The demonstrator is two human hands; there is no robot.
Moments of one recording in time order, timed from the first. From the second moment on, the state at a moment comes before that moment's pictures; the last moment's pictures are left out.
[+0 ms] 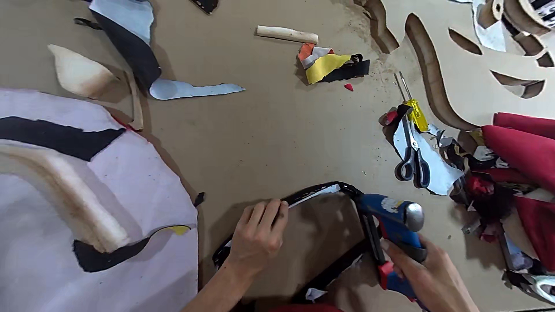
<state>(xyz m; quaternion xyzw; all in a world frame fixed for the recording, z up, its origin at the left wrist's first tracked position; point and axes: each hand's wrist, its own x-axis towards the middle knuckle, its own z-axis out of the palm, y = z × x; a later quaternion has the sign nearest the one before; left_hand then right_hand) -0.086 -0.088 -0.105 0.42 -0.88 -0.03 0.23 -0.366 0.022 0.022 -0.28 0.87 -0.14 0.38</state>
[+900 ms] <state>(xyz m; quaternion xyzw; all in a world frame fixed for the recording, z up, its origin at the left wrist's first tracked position) -0.161 -0.120 -0.114 0.39 -0.88 -0.12 0.25 -0.338 0.032 0.024 -0.40 0.87 -0.05 0.29</state>
